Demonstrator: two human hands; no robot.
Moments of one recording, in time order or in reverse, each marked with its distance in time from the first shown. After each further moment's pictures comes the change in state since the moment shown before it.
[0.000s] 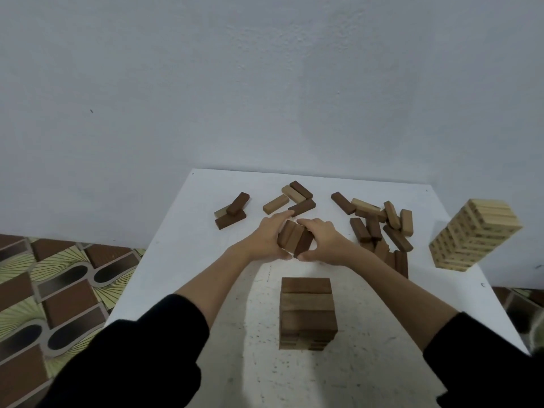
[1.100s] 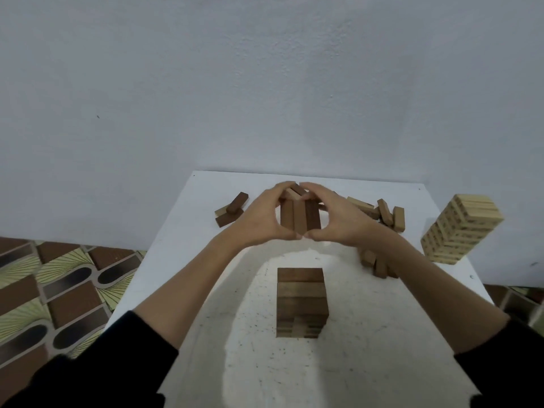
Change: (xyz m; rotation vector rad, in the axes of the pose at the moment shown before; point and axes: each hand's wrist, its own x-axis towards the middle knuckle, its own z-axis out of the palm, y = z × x) left_hand -0.049 0.068 -0.041 -0.131 0.207 0.211; right_hand -0.050 -0.032 -0.062 0.285 0.178 -0.226
